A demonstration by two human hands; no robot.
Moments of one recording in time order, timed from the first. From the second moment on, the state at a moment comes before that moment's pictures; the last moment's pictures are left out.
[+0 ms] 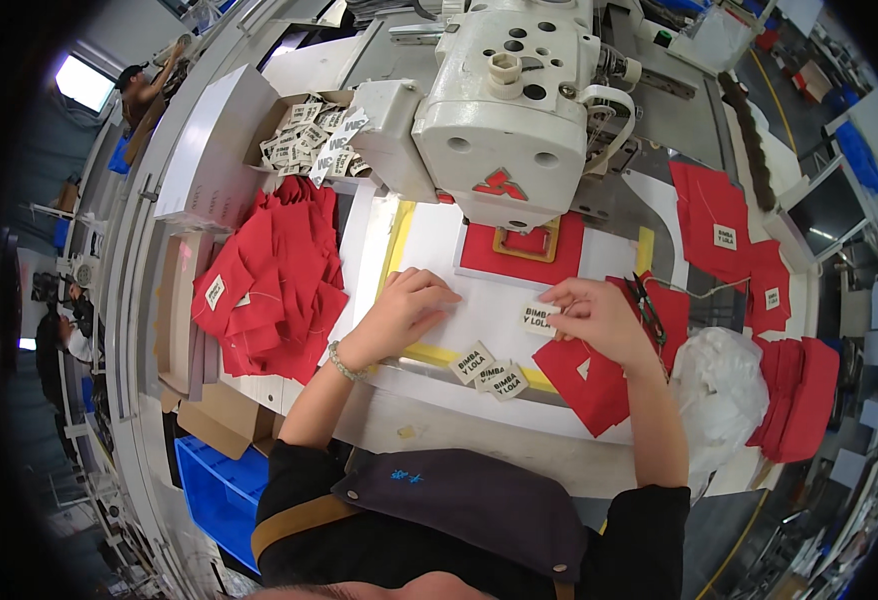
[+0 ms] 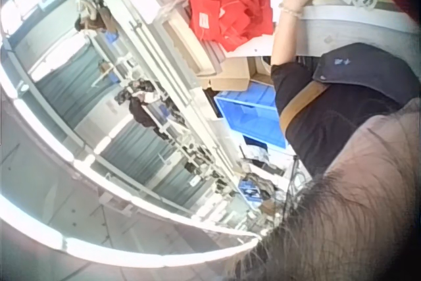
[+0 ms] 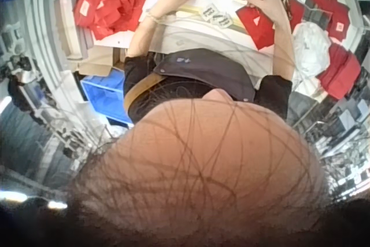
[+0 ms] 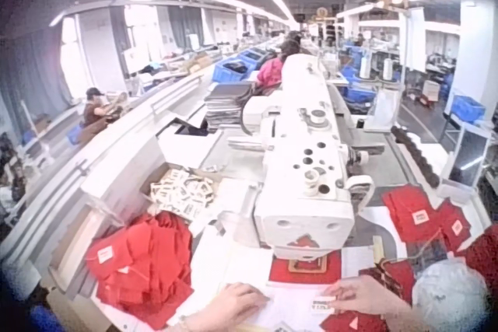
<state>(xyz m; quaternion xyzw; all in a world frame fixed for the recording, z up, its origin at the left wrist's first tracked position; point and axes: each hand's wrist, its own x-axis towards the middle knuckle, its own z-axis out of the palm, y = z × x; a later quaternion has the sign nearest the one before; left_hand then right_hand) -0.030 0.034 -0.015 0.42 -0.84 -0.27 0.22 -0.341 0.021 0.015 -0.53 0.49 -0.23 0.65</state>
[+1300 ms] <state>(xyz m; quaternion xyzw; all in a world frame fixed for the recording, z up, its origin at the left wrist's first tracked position) 0.115 -0.187 -0.013 0.62 -0.77 0.14 0.08 -0.299 0.080 0.002 -0.70 0.52 -0.33 0.36</state>
